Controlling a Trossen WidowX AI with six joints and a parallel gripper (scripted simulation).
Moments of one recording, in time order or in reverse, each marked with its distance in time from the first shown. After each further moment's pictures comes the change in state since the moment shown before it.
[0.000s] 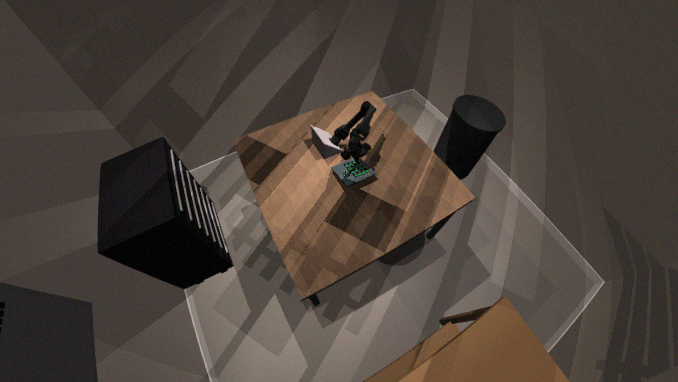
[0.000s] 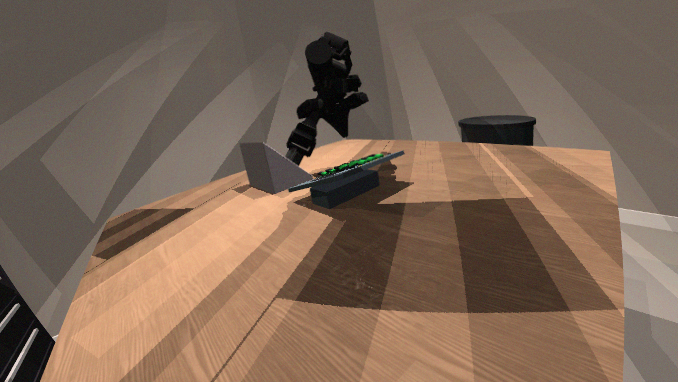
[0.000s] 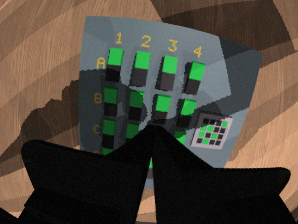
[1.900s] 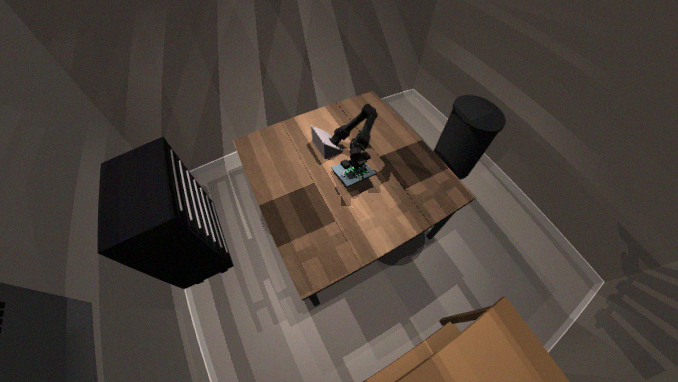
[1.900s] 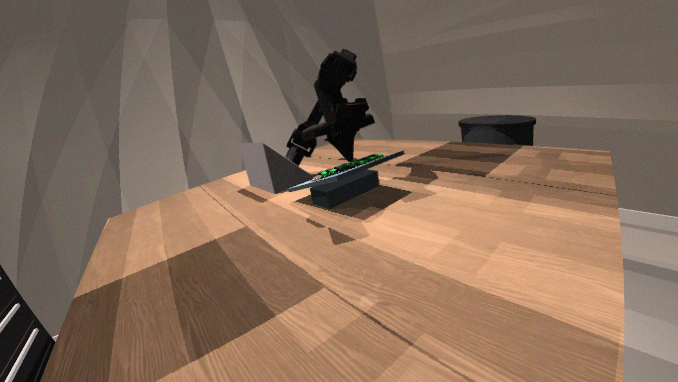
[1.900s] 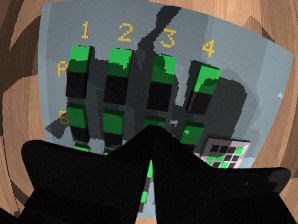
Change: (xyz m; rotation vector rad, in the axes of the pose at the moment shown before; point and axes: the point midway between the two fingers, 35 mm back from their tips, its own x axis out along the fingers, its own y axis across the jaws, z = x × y) arm 0.059 -0.010 0.003 0.000 0.039 0.000
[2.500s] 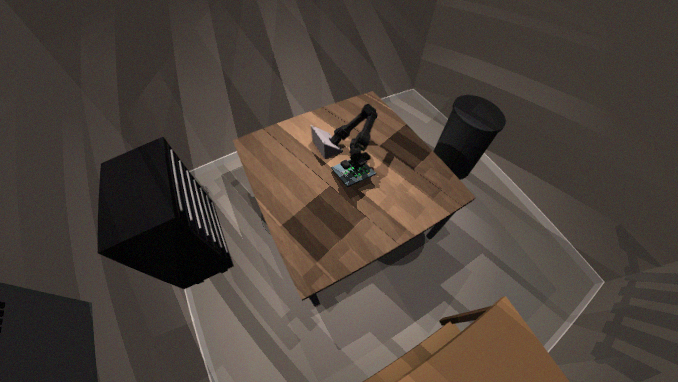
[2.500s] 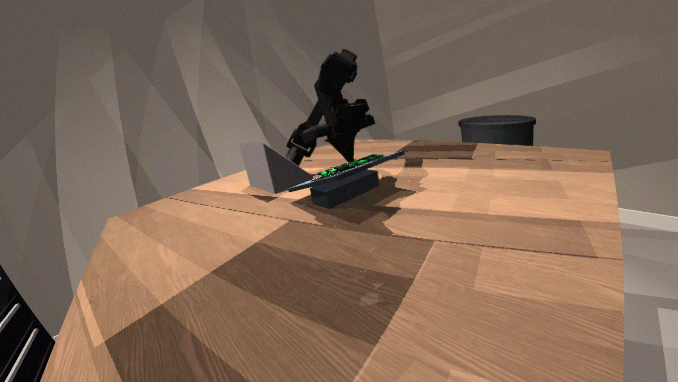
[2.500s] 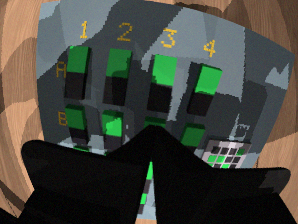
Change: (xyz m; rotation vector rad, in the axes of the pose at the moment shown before) arm 0.002 0.000 0.000 0.000 0.000 0.000
